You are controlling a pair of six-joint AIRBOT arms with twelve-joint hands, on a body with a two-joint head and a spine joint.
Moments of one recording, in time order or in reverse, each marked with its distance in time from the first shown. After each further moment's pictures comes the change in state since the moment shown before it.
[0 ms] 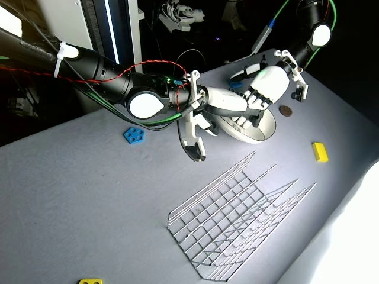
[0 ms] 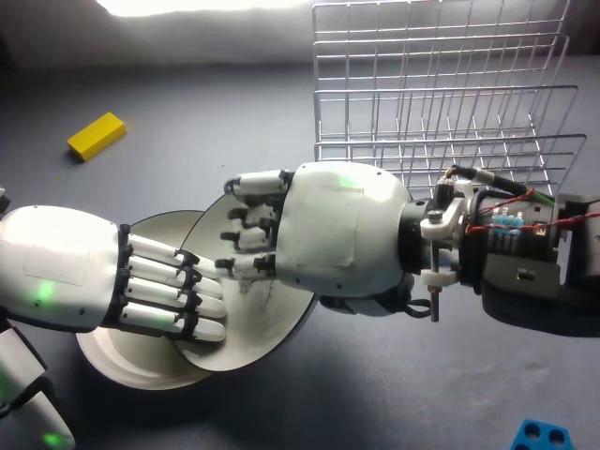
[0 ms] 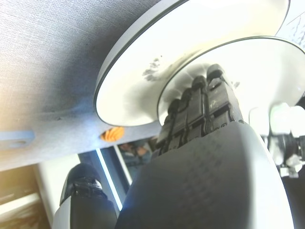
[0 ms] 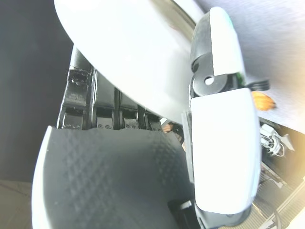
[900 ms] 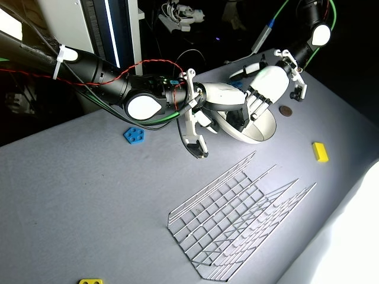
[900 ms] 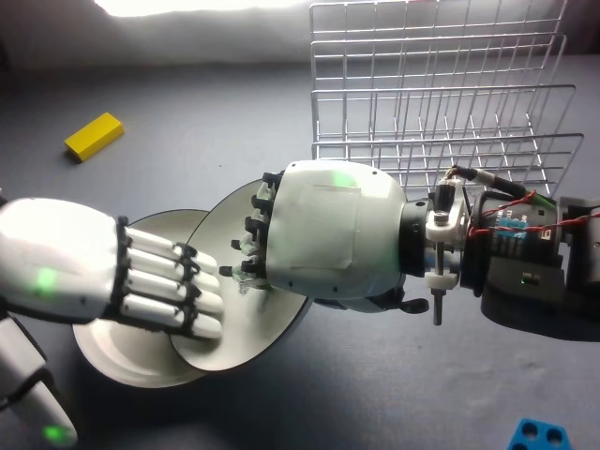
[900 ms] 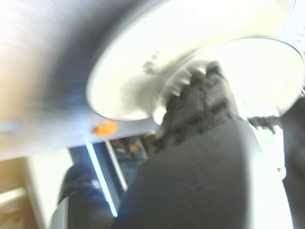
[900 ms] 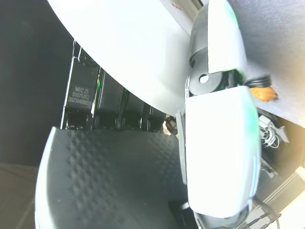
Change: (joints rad) left arm -0.037 0.041 -0.032 -0.050 0.002 -0.067; right arm -0.008 -0.001 -0.001 -0.011 0.088 -0.007
